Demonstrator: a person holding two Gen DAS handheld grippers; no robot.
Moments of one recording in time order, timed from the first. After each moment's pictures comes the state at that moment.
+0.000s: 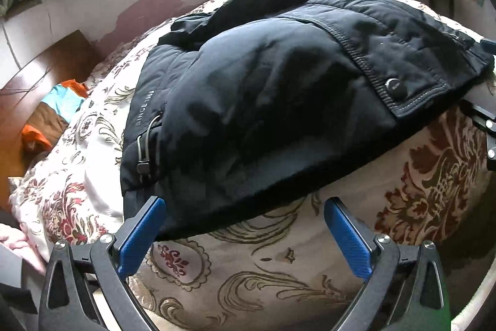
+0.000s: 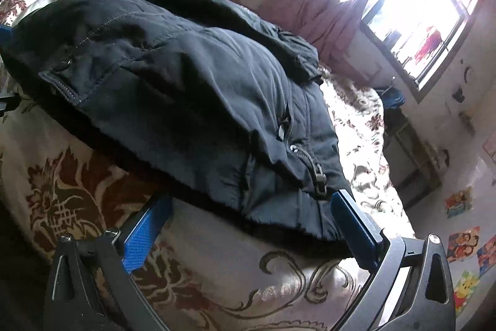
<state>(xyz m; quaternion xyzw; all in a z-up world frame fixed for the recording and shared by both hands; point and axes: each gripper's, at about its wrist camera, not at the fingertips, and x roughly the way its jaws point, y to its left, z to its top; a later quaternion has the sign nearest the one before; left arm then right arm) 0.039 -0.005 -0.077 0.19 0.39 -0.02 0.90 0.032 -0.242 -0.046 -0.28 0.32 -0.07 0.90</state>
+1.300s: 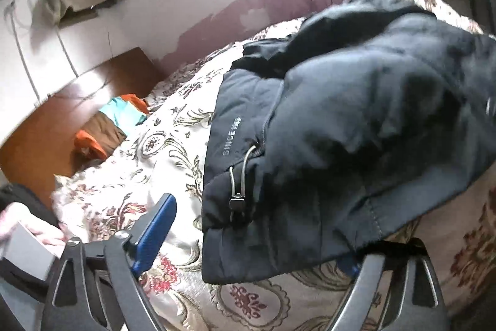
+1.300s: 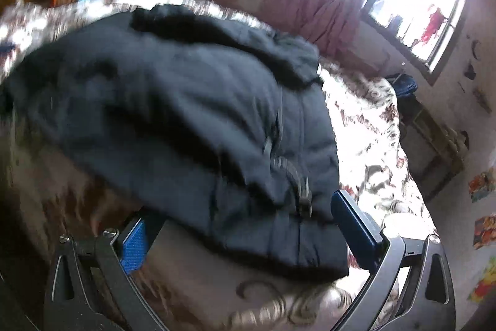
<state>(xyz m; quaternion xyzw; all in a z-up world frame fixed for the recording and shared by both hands) 0.062 0.034 -0.058 0.20 0.29 0.11 0.93 0.051 -0.270 -0.036 -0.22 0.34 -0.04 0.91</state>
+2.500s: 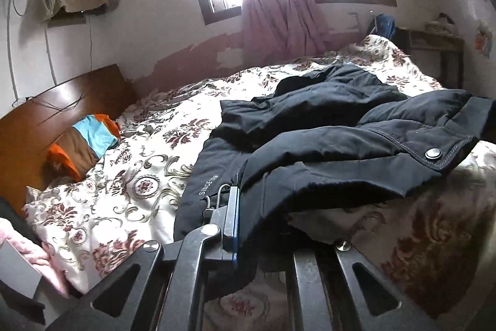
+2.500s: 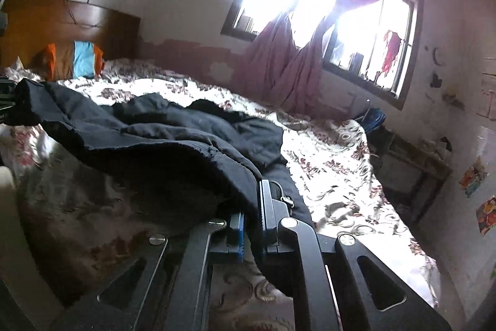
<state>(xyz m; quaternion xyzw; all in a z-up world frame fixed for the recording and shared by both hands) 0.004 0.034 0.045 0.15 0.24 -0.01 0.96 -0.066 -0.269 0.063 -0.15 0.17 -0.06 0.97</state>
